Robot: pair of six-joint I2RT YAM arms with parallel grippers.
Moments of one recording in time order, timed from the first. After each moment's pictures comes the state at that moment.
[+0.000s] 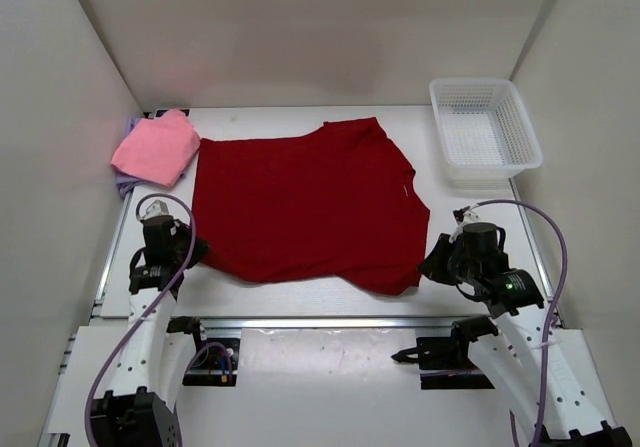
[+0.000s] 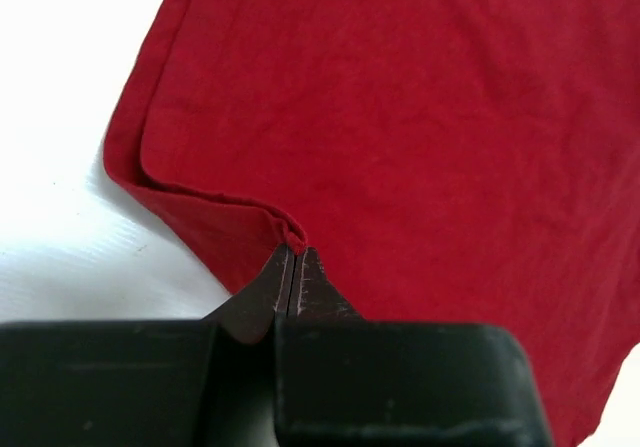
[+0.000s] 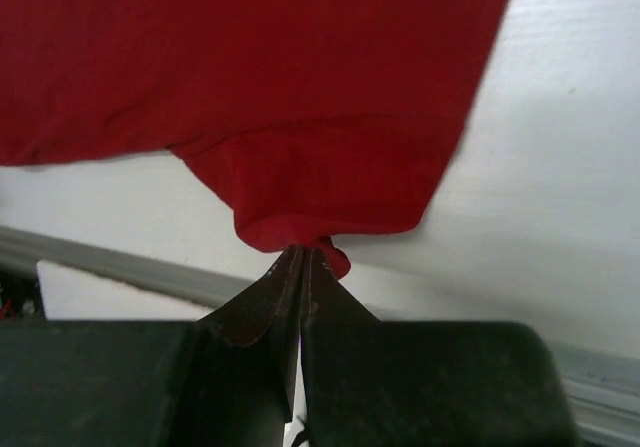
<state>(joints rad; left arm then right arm) 0.11 0.72 0.45 -0.44 0.07 -0.64 0.24 0.57 0.58 -0.81 -0.20 0.48</state>
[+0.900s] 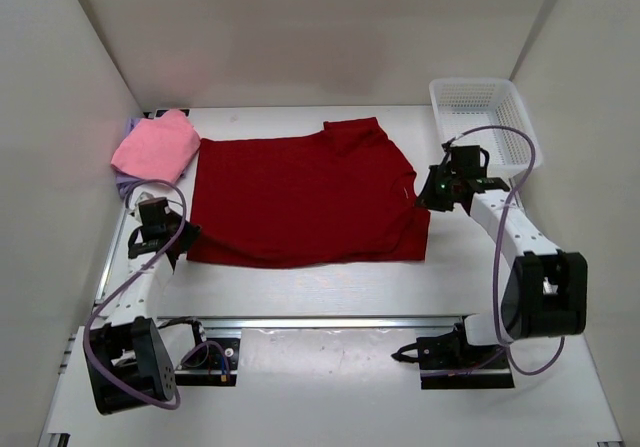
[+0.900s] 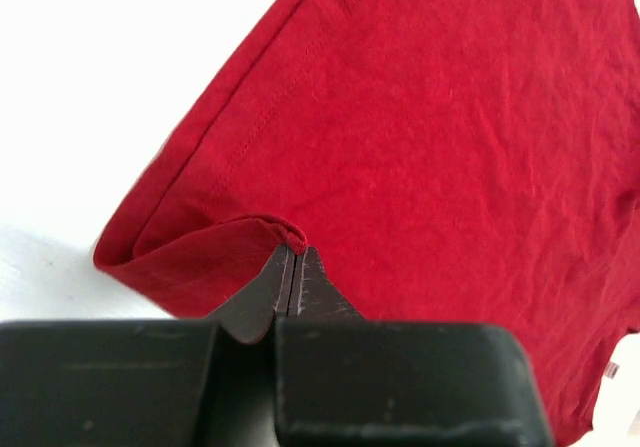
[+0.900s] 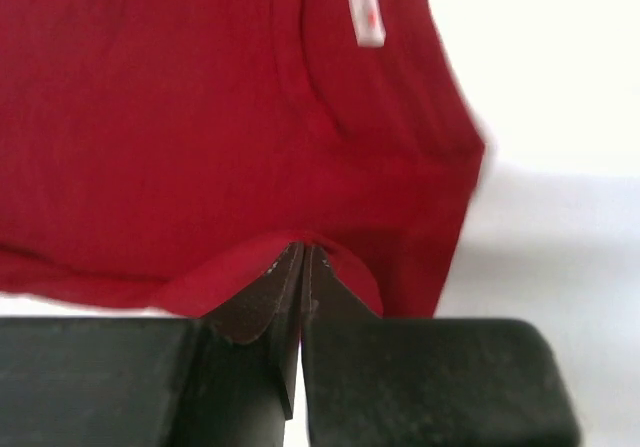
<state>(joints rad) 0.20 1.04 0.52 -0.26 0.04 -0.75 0.07 1.37 0.97 -0.48 -0.25 0.34</state>
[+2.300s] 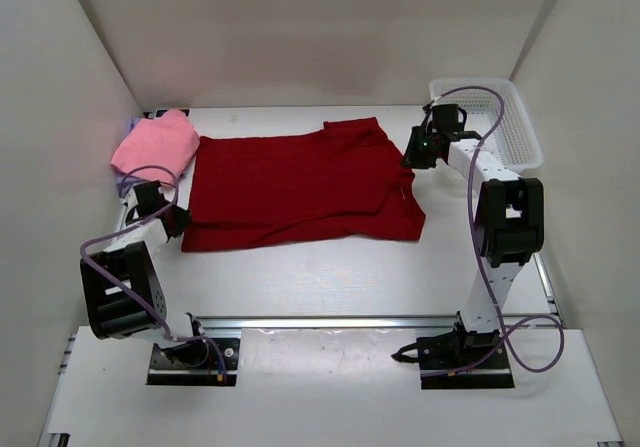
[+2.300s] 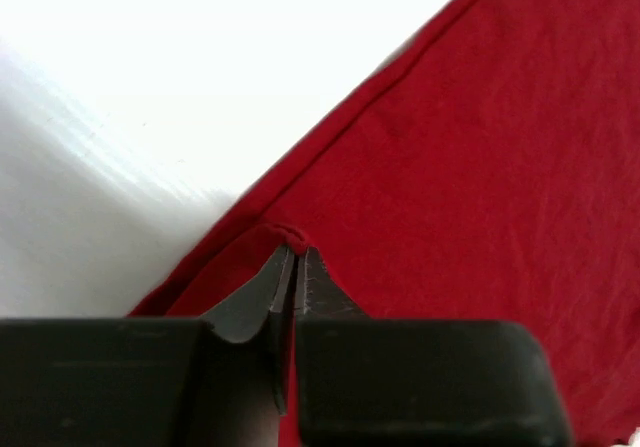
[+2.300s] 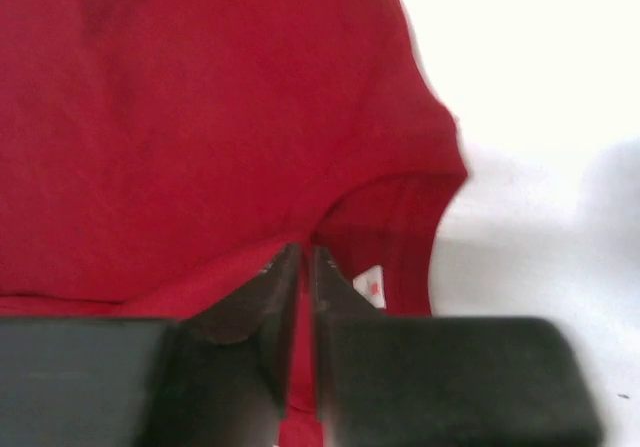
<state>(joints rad) 0.27 1.44 0.68 -0.08 0.00 -0.79 0.08 1.93 1.47 -0.42 -0.27 0.30</state>
